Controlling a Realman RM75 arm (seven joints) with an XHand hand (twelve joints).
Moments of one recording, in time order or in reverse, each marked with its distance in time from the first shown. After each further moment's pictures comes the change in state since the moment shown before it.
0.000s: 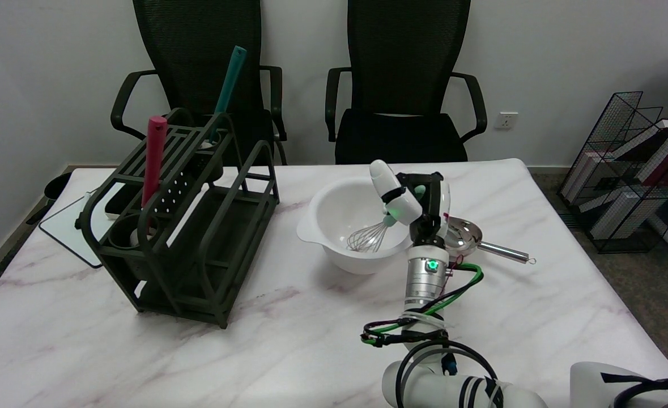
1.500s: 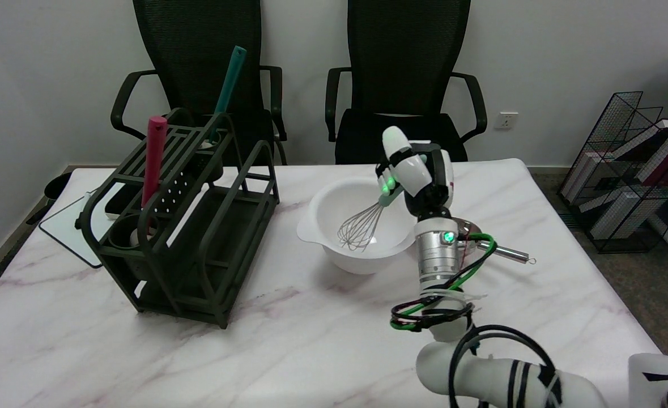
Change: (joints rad) arm -0.047 0.208 0.008 -0.400 -0.002 -0.185 -0.001
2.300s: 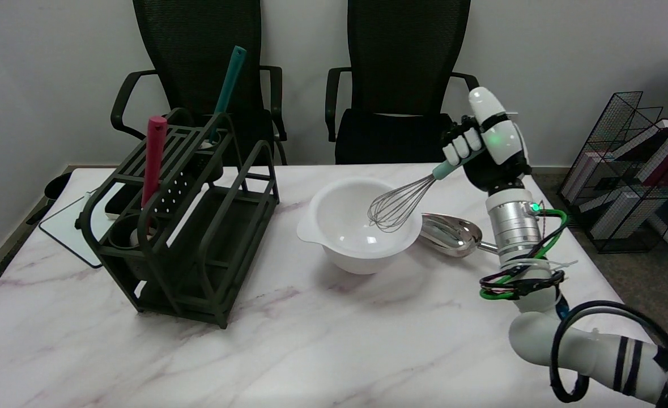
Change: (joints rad) arm -0.142 0.386 0.159 -0.291 0.109 -0.147 0.341
